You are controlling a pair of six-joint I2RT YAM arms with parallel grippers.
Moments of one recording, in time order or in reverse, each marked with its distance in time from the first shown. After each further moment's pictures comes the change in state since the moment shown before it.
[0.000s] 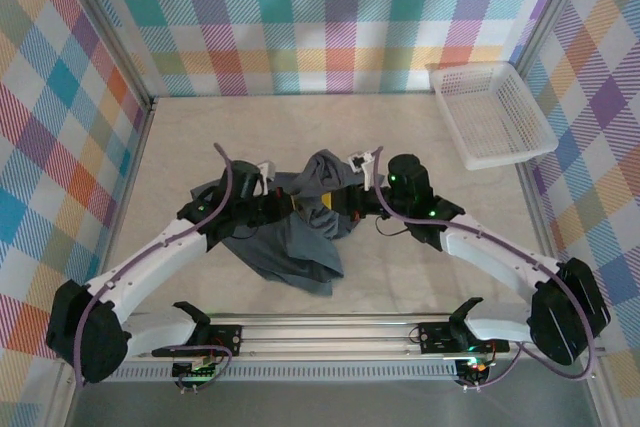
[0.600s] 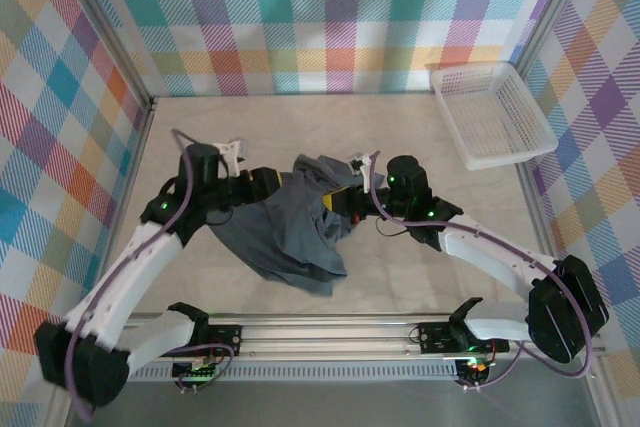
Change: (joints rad) left arm 0.122 -0.159 0.127 -0.099 0.138 0.114; right arm 0.007 0.029 0.008 -0.003 0.024 -0.104
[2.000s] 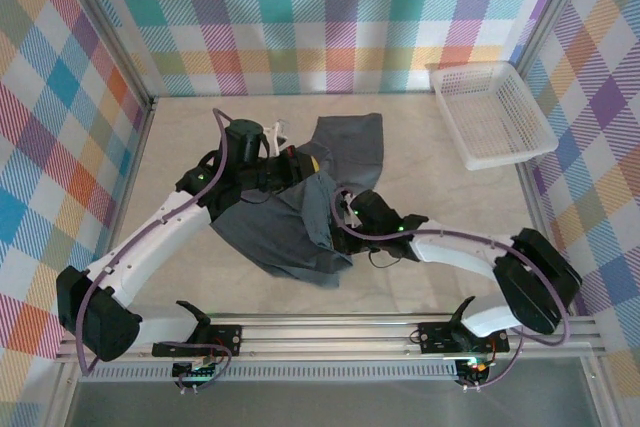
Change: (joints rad) left arm -0.157 0.306 0.250 0.072 0.046 -0.272; right arm 0.168 0.137 -0.080 -0.284 0.457 0.029
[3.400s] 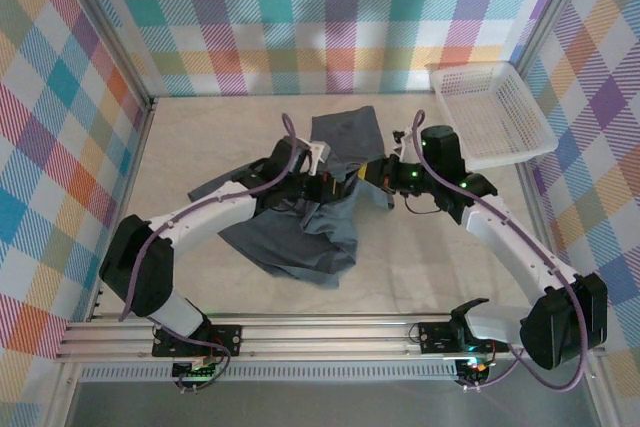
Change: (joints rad) left arm -0.087 0.275 -0.042 0.119 -0.187 0.421; right arm -0.447 -0.161 0.295 -0.177 -0.477 0.201
